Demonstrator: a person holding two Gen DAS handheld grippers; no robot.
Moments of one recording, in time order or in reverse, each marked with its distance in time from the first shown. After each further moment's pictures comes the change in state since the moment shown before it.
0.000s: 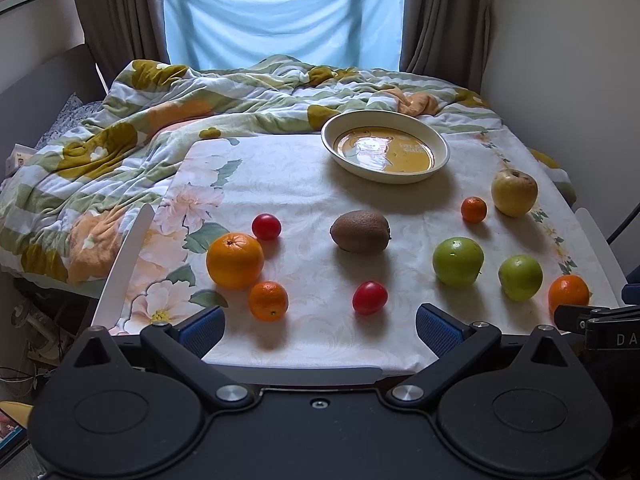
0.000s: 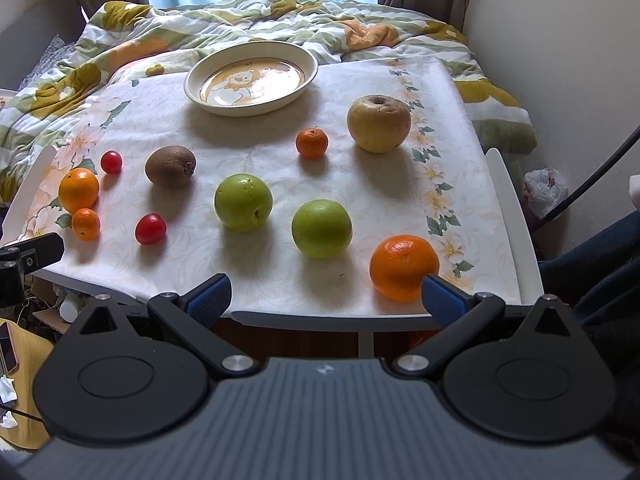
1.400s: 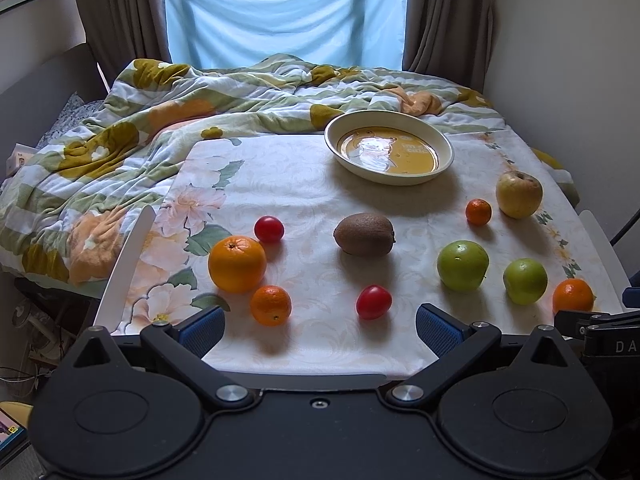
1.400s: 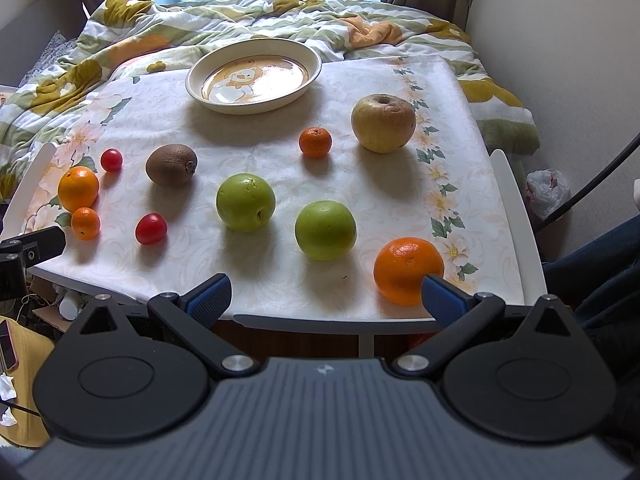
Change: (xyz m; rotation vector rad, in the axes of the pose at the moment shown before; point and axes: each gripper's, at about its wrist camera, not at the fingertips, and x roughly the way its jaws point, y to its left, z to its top) left arm 0.006 0.001 0.005 0.000 0.003 0.007; right arm 0.003 0.002 0.002 -0.005 0.008 0.000
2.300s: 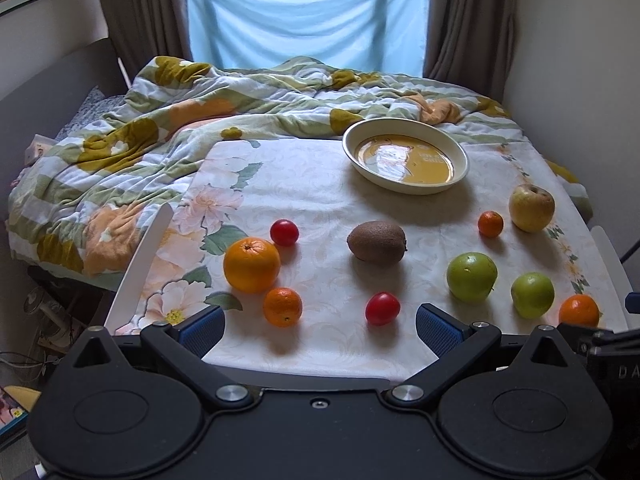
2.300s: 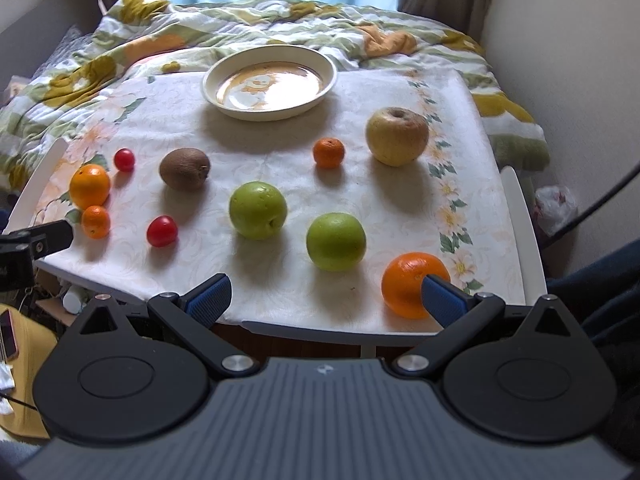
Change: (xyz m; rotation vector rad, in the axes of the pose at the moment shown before) left arm -0.011 -0.003 0.003 -0.057 -0.008 0.061; right arm -0.007 0.010 0.008 -0.063 -0.022 0.028
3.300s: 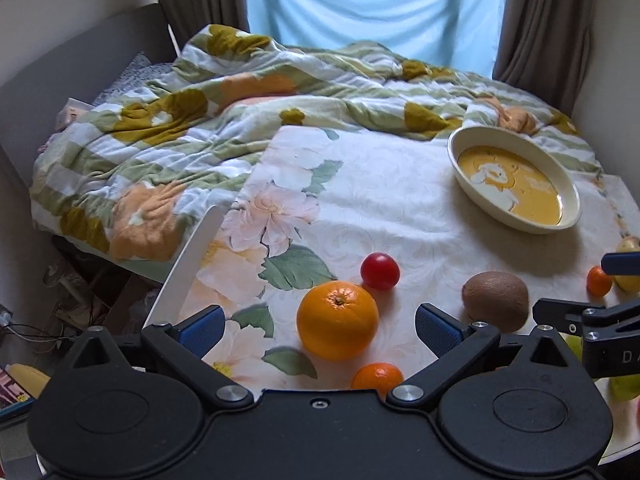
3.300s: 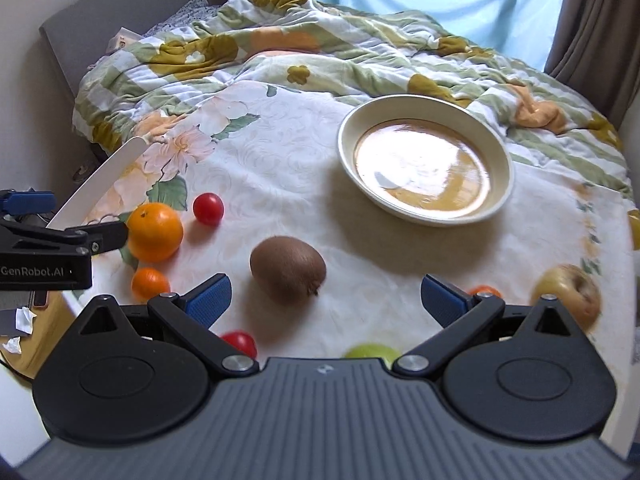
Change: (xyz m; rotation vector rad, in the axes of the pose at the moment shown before) left arm 0.096 0.062 0.042 -0.093 0.067 0.112; right arm 0.096 0.074 0.097 -0.300 -0.044 0.295
